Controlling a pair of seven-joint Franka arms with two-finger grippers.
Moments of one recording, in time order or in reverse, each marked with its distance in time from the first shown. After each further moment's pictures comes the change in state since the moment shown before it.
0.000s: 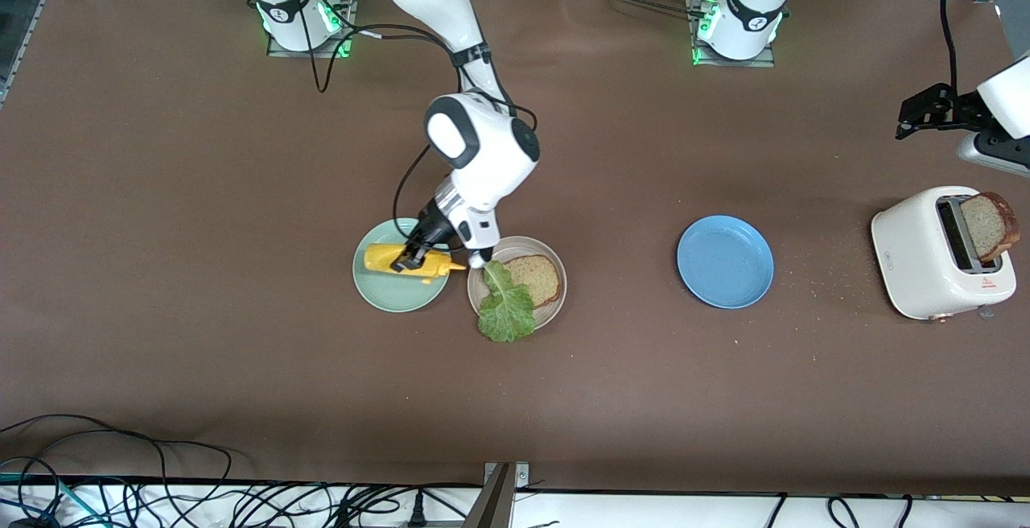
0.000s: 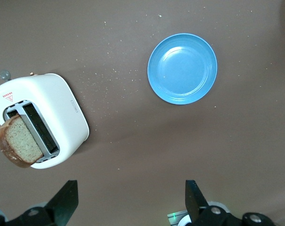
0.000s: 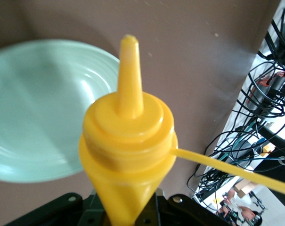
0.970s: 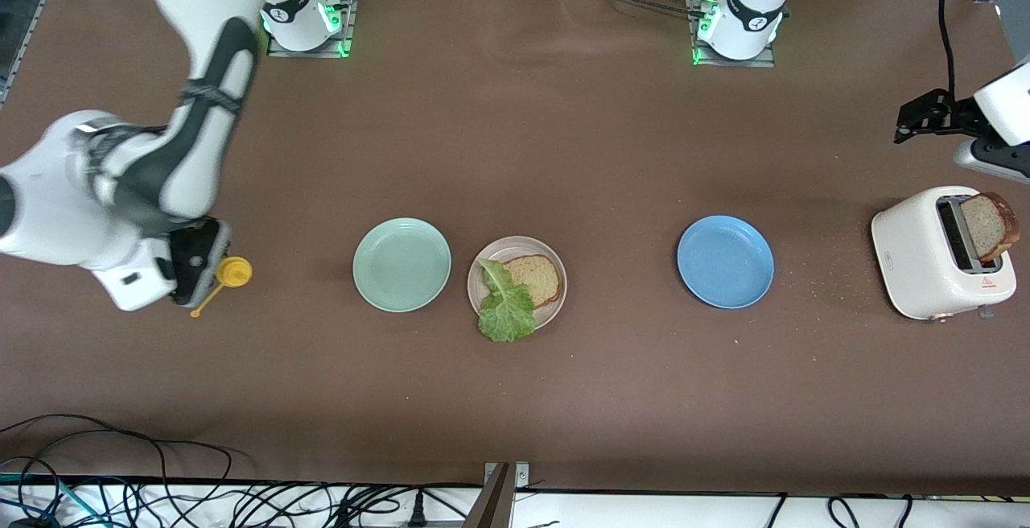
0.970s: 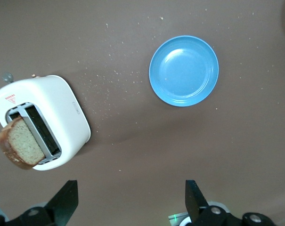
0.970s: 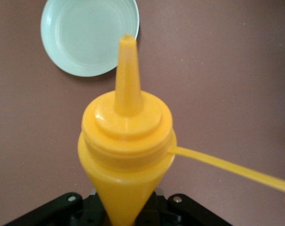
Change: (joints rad) left arm 0.001 0.015 0.001 0.029 0.000 0.001 0.000; right arm -0.494 -0.052 -0.373 -0.073 1.104 -0.500 -1.180
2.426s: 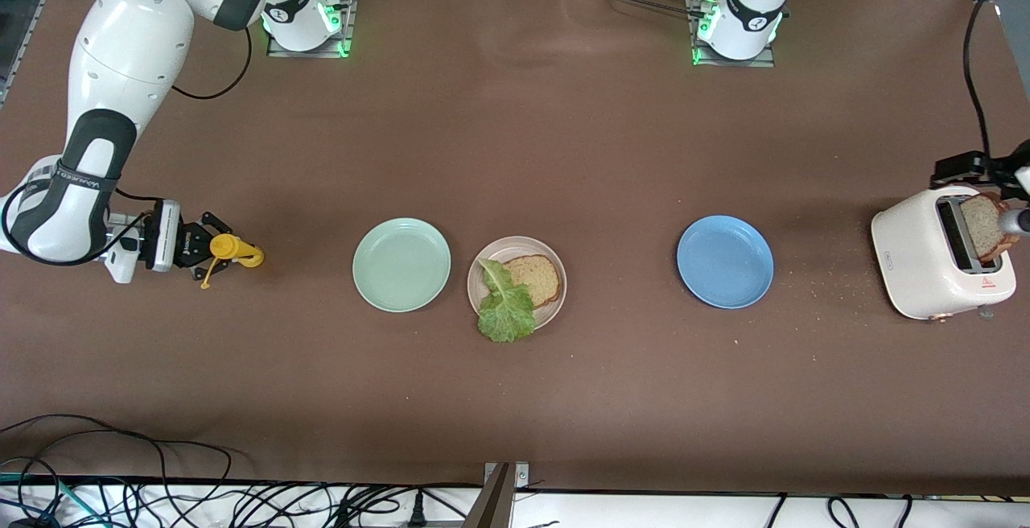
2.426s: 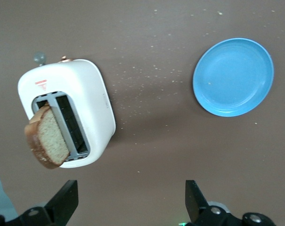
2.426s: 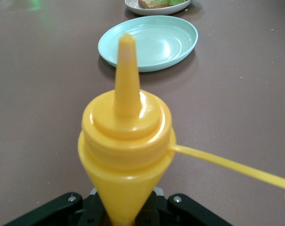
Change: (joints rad) left arm 0.168 0.204 0.012 0.105 0.000 0.031 0.010; right arm -0.417 0.029 0.384 -0.189 0.320 -0.100 -0.680
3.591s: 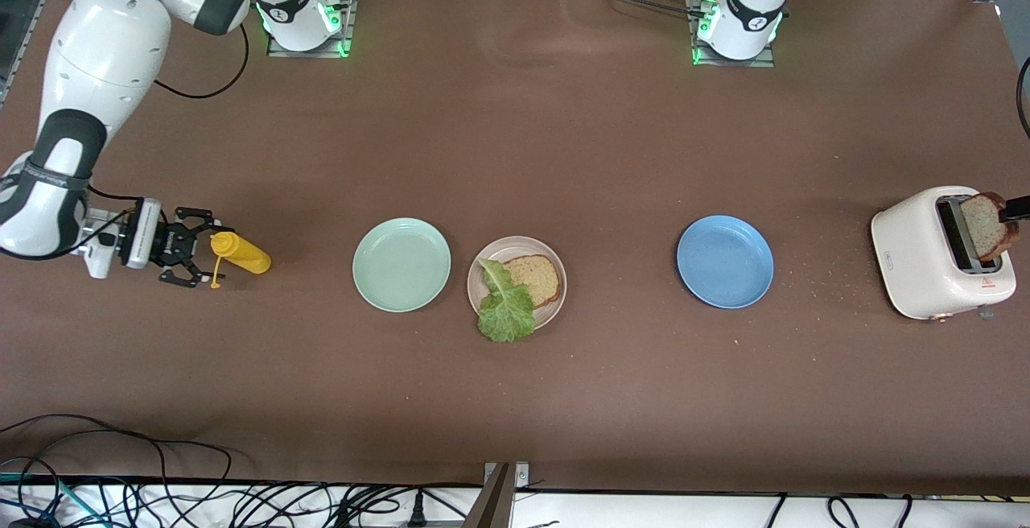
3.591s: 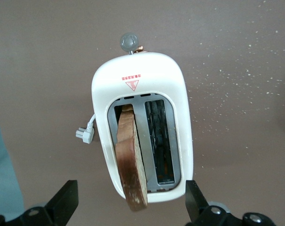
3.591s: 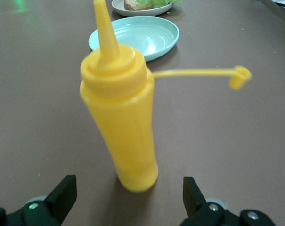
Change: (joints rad) left arm 0.248 0.162 0.000 -0.076 0.000 0.314 0.150; right arm -0.120 0.000 0.015 0.011 0.008 -0.003 -0.028
